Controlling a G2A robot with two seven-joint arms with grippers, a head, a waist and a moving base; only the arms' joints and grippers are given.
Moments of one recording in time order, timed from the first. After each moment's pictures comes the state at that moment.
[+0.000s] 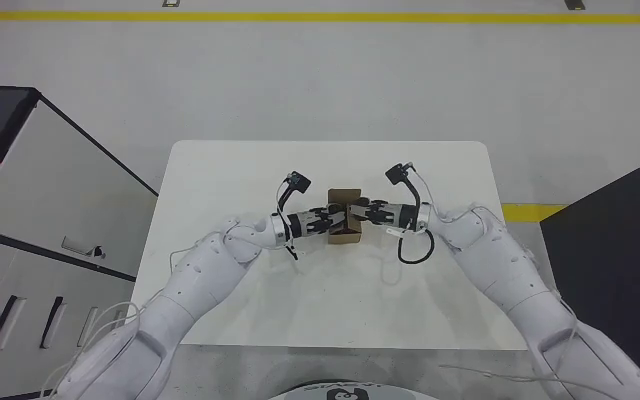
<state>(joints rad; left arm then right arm) 0.99 -1.23 -0.78 -1.05 0.27 -0.68 -0.42 -1.00 -1.11 0.90 -1.06 -0.08 -0.71 0.69</state>
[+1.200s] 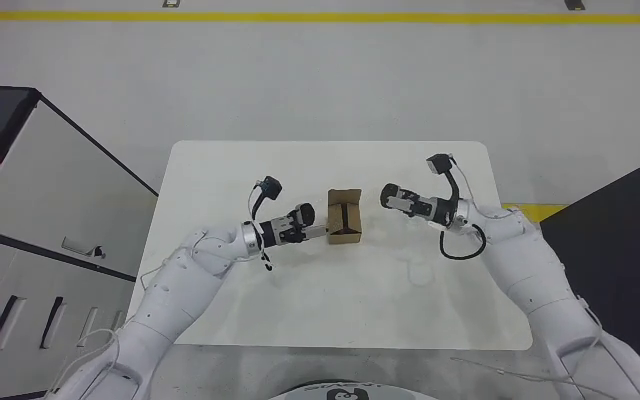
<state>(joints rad) 1.16 -1.14 -1.00 -1.22 0.24 -0.79 -0.53 -1.04 -1.06 1.05 -1.04 0.36 -0.85 0.97</state>
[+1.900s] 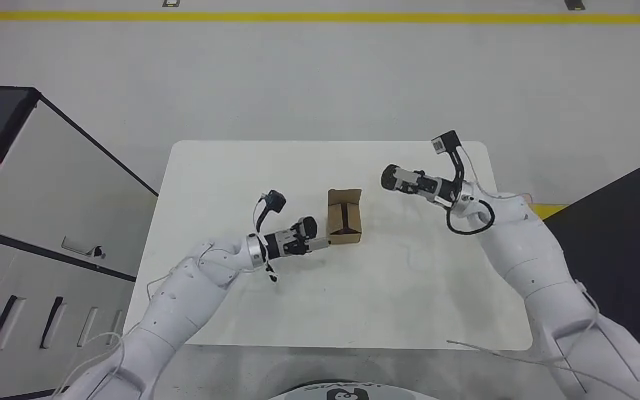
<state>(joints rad) 1.19 -1.15 -0.95 -1.18 0.23 -0.82 -0.49 -0.94 -1.08 1.02 -0.97 0.54 -0.75 1.04</state>
